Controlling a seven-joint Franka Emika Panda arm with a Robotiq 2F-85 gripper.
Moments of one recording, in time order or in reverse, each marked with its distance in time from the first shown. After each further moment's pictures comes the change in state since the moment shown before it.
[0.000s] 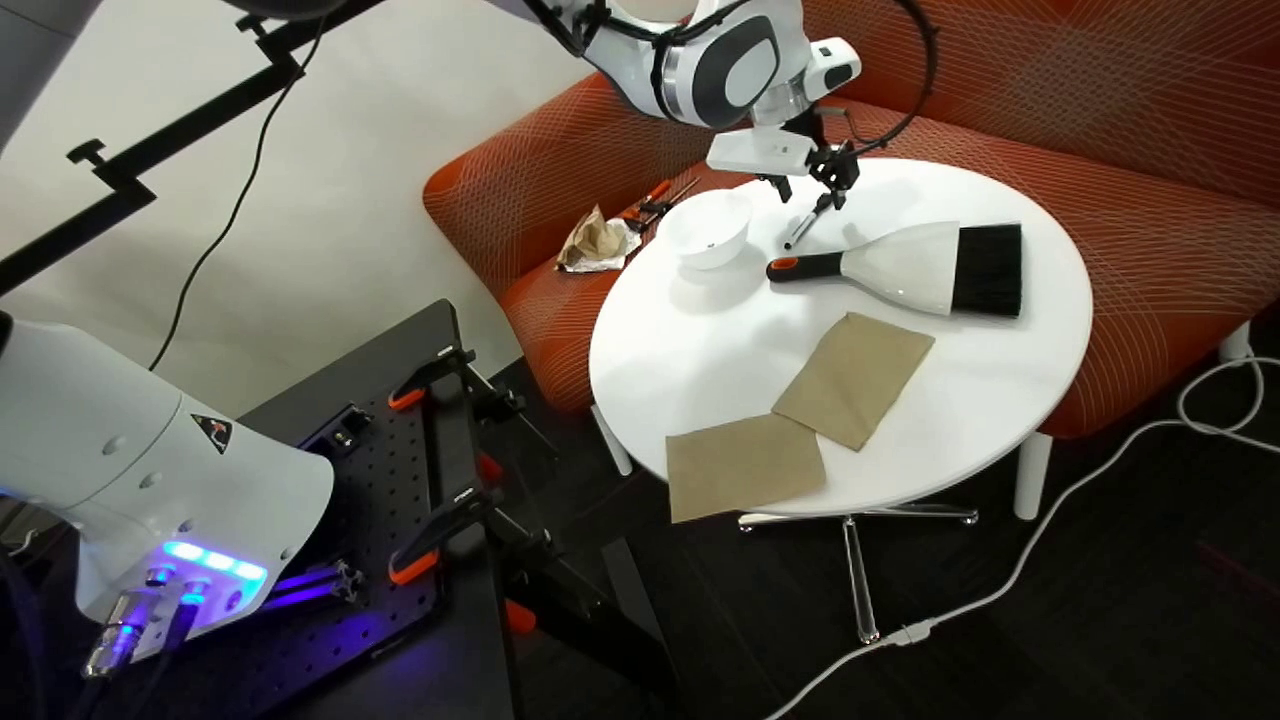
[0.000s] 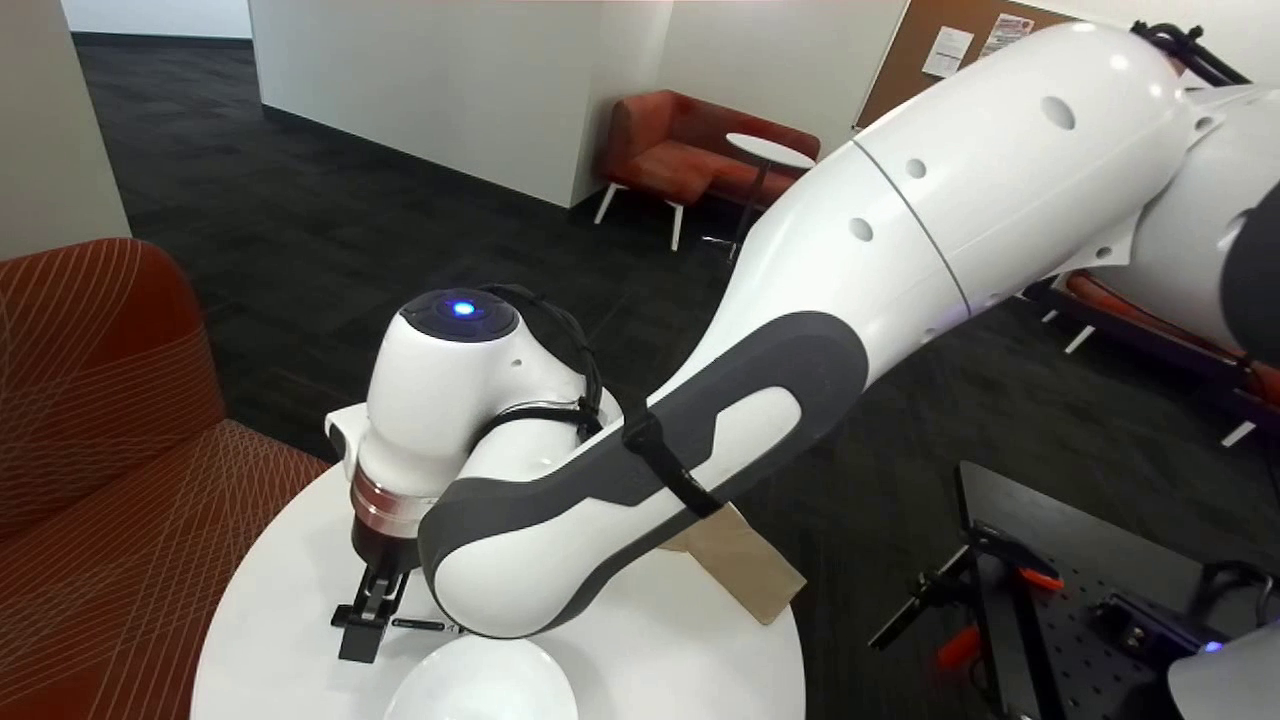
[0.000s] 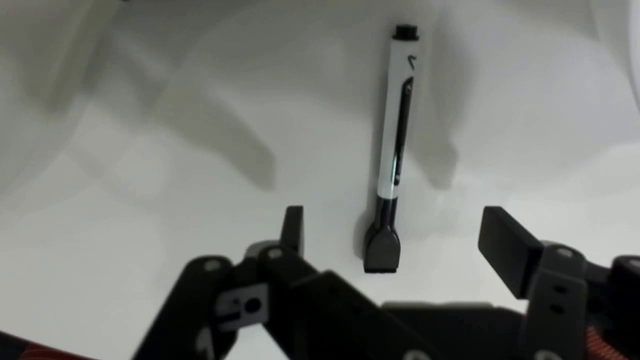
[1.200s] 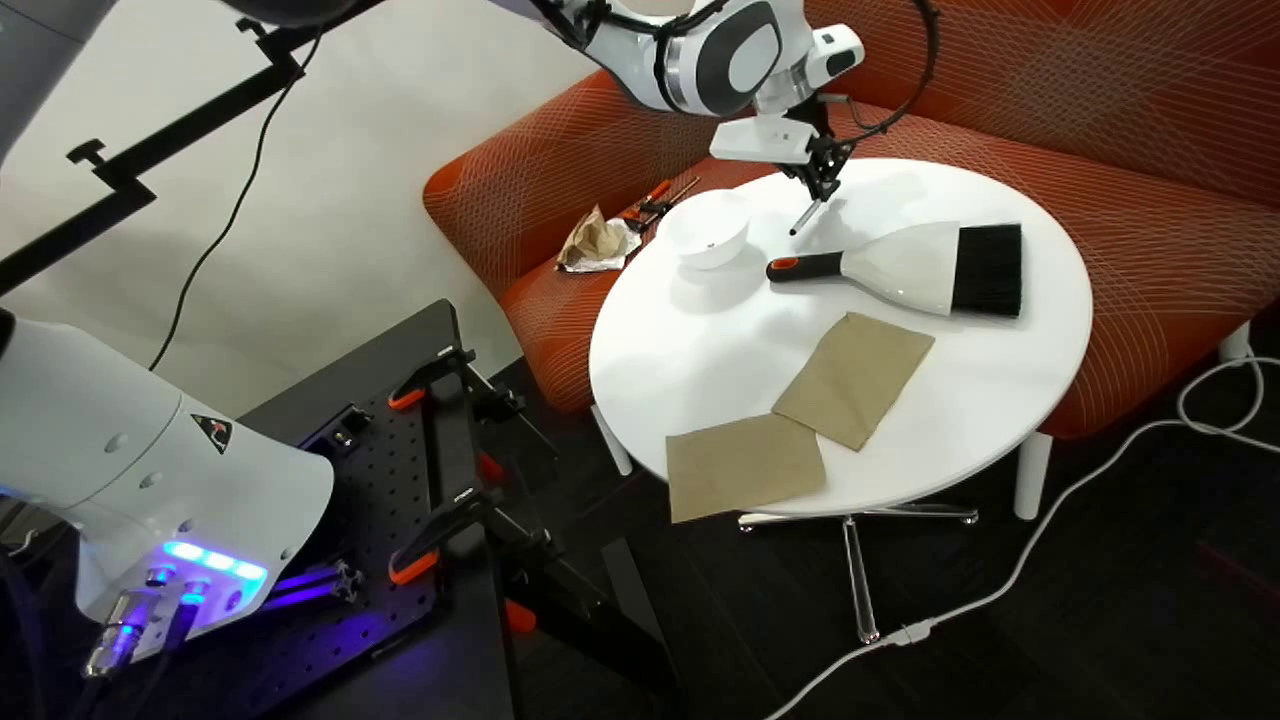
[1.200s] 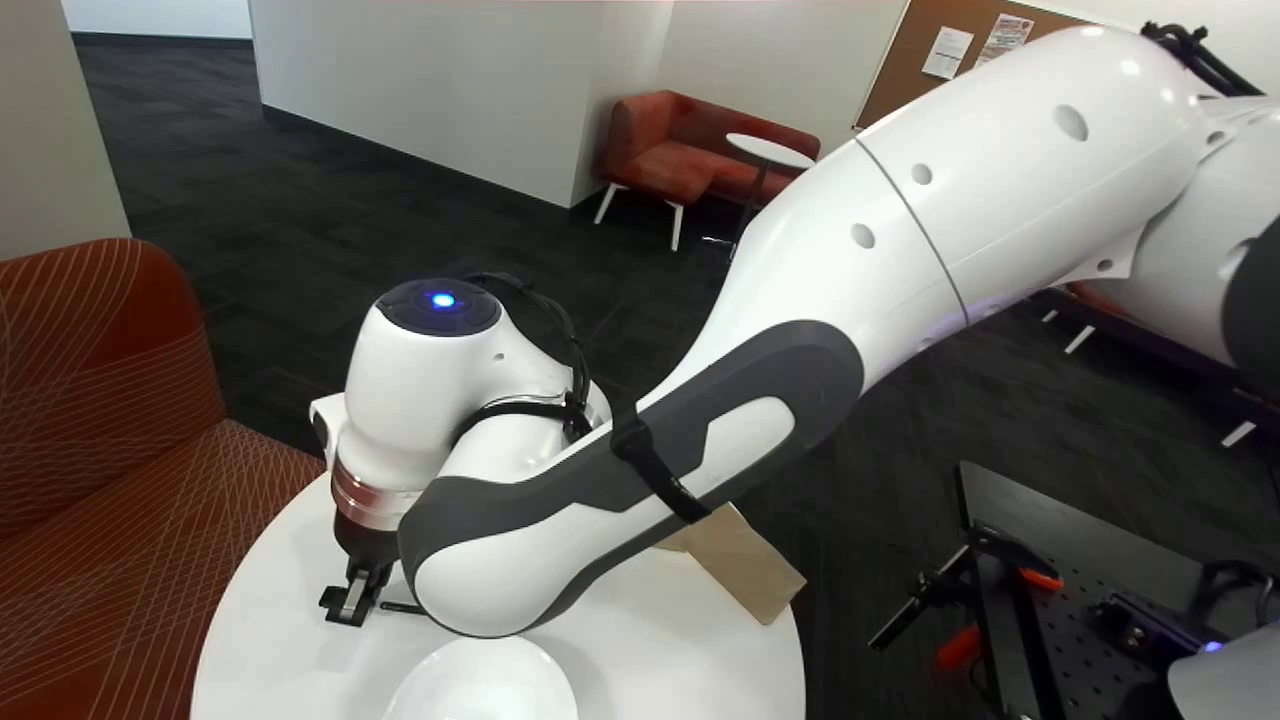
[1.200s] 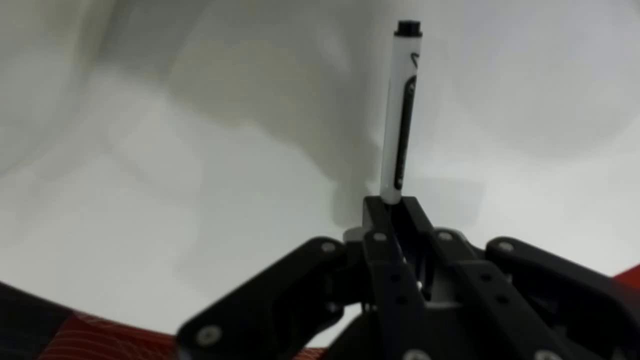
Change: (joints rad) arm 0.035 0.011 -0.039 0.057 -0.005 -0.023 0.062
